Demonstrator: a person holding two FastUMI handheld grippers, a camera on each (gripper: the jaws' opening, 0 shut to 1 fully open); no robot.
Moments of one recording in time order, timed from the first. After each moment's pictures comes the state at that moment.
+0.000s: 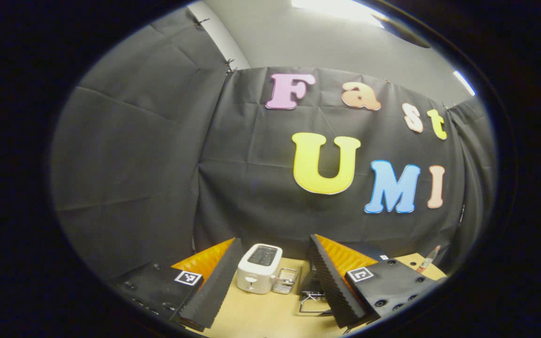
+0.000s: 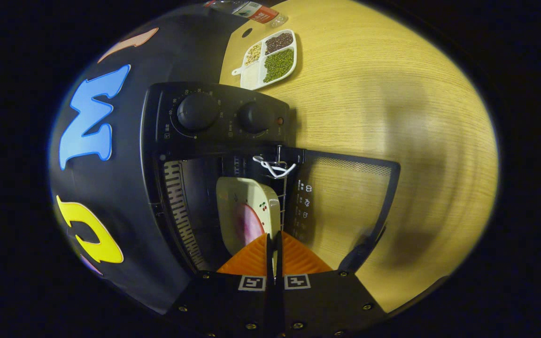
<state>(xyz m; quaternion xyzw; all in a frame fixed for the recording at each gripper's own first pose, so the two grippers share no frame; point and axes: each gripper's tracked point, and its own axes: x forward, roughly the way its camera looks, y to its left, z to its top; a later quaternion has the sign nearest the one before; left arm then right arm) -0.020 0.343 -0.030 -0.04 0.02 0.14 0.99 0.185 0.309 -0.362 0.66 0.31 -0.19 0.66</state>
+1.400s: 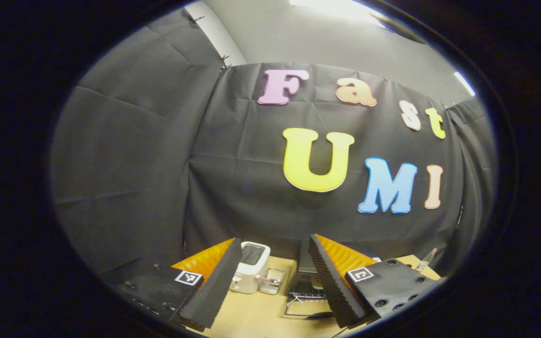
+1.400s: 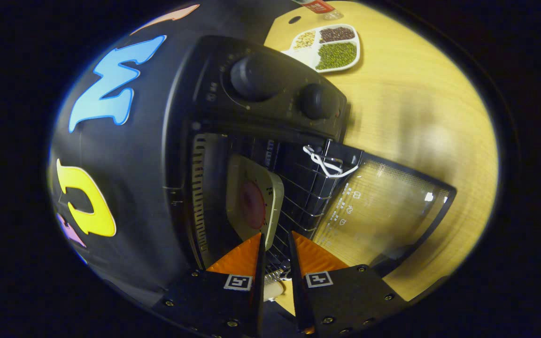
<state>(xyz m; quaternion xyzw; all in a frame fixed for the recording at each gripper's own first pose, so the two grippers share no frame) 0.016 0.287 -0.034 -0.05 0.03 0.11 0.99 0.190 0.314 -0.341 0.58 0.34 -0.08 0.74</state>
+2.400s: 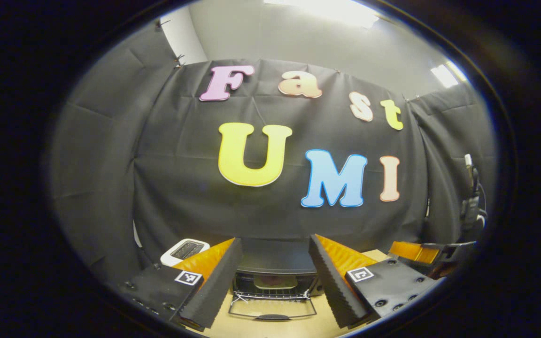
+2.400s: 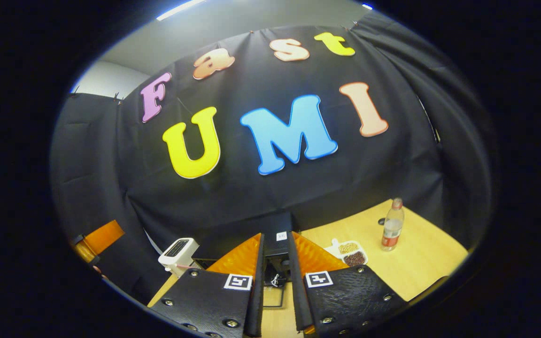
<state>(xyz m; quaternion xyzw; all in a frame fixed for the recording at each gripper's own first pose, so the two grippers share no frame) 0.046 0.118 -0.033 -0.03 0.02 -0.01 1.00 0.060 0.128 -0.064 0.09 0.05 0.05 0.99</state>
